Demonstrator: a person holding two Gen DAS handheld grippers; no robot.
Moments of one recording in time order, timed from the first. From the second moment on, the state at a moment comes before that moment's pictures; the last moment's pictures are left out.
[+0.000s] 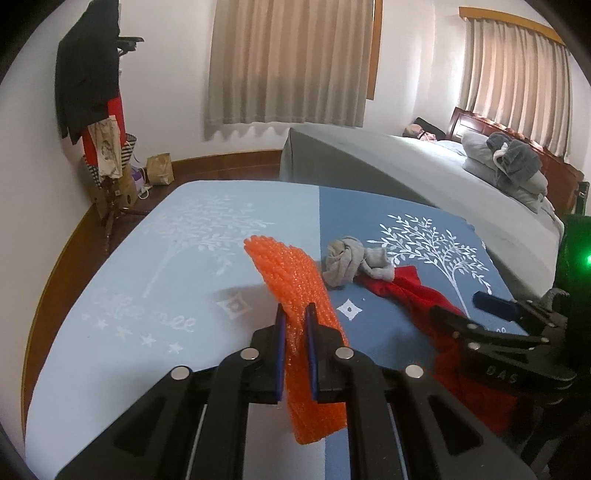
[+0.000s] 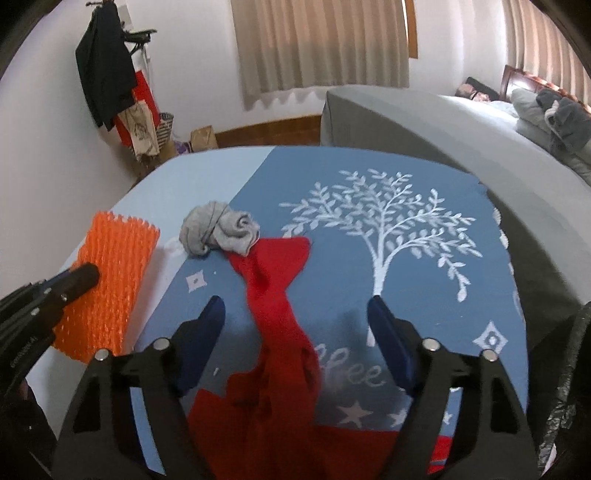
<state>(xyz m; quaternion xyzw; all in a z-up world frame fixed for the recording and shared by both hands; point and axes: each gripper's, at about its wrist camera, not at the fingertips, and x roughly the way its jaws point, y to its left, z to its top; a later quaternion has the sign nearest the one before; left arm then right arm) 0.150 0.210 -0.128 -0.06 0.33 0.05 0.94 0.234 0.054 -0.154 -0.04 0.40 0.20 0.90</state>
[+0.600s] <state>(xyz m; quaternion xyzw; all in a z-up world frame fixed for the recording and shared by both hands) 0.144 0.197 -0.103 -0.06 0.31 0.04 0.95 0.216 0.039 -0.100 0.00 0.36 0.26 0.89</state>
